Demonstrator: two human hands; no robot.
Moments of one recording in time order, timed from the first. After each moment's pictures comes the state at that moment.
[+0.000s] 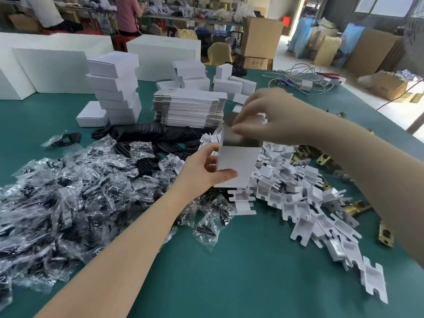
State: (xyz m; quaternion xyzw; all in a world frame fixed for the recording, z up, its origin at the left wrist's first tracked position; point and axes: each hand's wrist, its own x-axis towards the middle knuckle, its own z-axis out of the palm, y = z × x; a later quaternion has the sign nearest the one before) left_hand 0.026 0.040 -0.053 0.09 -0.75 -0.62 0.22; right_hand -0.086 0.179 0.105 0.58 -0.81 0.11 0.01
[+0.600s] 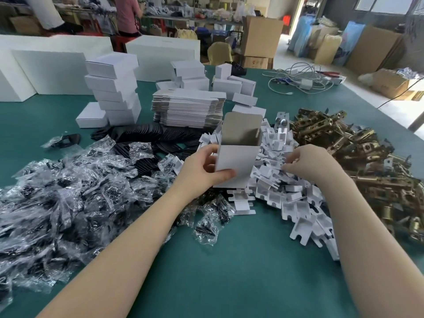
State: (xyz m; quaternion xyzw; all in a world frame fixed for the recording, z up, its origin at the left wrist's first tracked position) left_hand 0.023 0.040 -0.055 0.10 -0.76 -0.60 0.21; right_hand -0.142 0.234 0.007 0.24 -0.96 0.11 -0.08
